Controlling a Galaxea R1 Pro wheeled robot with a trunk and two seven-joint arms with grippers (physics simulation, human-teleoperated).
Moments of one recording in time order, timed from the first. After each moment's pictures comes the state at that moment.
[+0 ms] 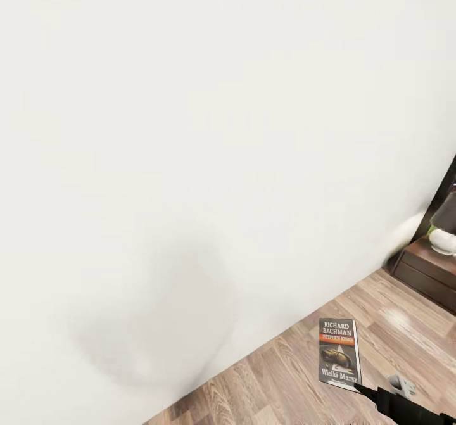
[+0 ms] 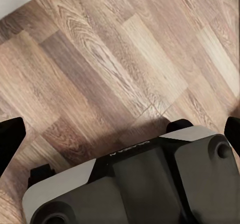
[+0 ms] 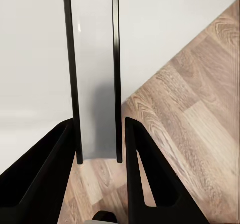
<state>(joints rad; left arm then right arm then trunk) -0.40 0.06 0.02 -0.02 -0.08 -0.11 -0.48 -0.57 -0.45 0.27 0.08 -0.70 0.03 1.02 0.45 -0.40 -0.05</state>
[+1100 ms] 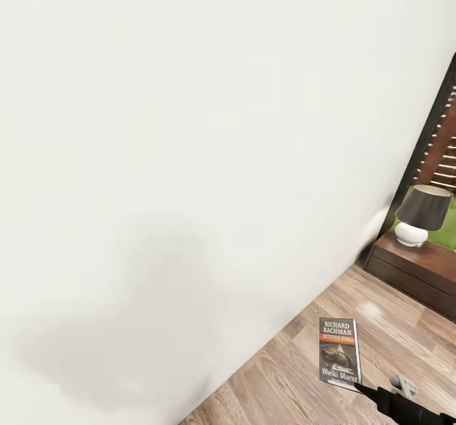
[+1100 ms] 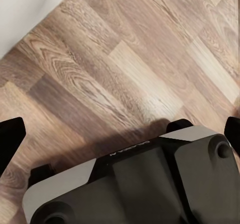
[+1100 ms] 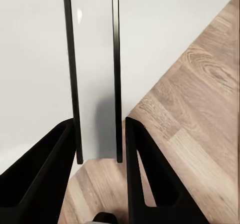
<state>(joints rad) -0.40 0.06 0.02 -0.02 -0.08 -0.11 -0.48 -0.57 -0.45 0.26 0.08 -0.70 0.03 1.02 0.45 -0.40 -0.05</state>
